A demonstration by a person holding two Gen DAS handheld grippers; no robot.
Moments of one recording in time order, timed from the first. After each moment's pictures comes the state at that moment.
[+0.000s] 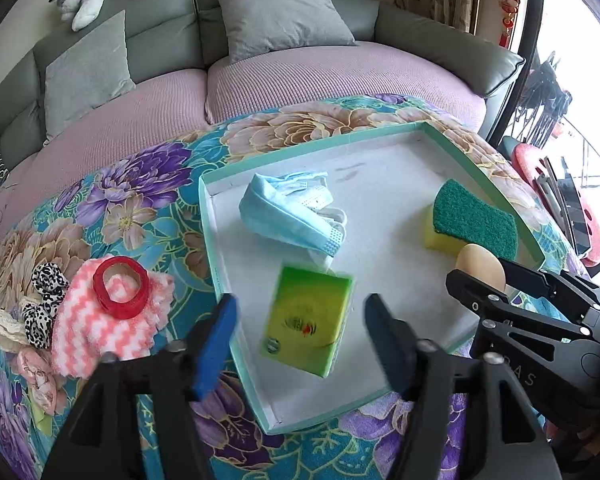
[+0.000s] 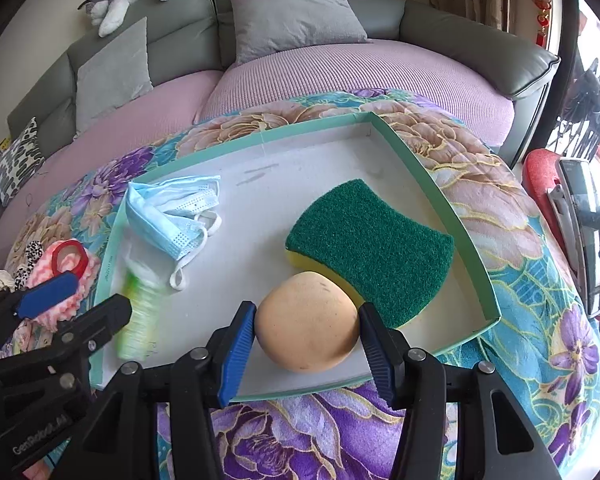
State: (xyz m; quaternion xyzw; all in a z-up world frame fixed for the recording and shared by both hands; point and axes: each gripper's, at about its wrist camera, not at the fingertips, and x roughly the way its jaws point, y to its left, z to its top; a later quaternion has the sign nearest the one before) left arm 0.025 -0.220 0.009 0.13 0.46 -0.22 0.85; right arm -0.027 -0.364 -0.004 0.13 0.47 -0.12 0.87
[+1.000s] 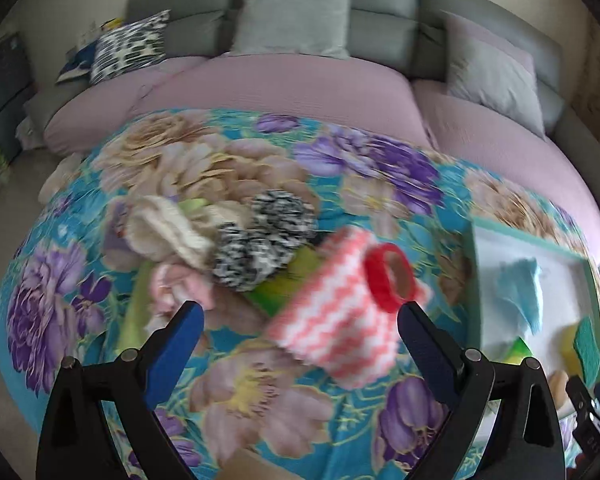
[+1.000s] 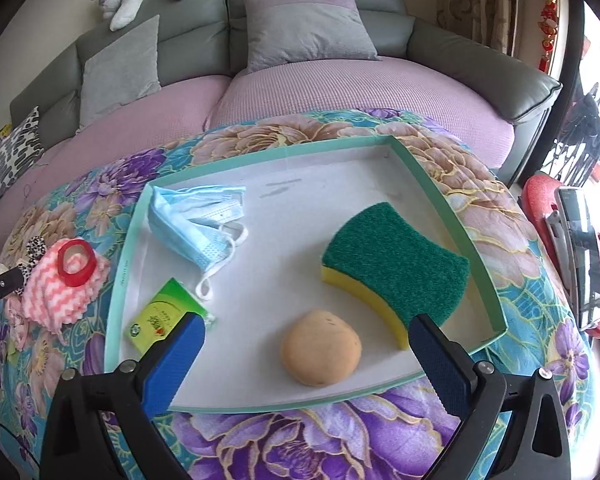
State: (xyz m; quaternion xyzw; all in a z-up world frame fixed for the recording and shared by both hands) left arm 0.063 -0.049 0.017 -0.03 0.47 0.03 0.88; right arm -0.018 -0.332 0.010 0.10 0.45 -0.13 0.88
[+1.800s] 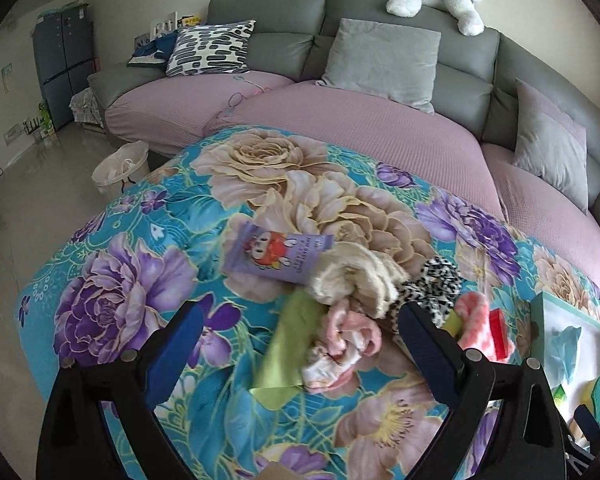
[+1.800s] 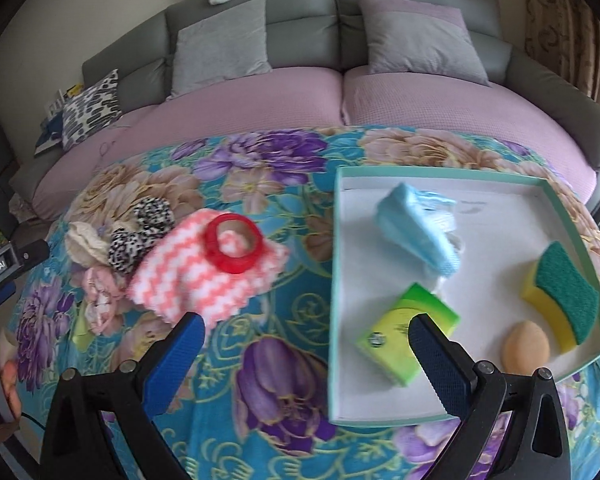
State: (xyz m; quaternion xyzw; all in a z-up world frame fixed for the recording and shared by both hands) left arm 0.043 0.084 0.038 -0.10 0.41 0.14 0.90; right arm 0.019 -0.179 0.017 0.07 0.45 0.01 0.89
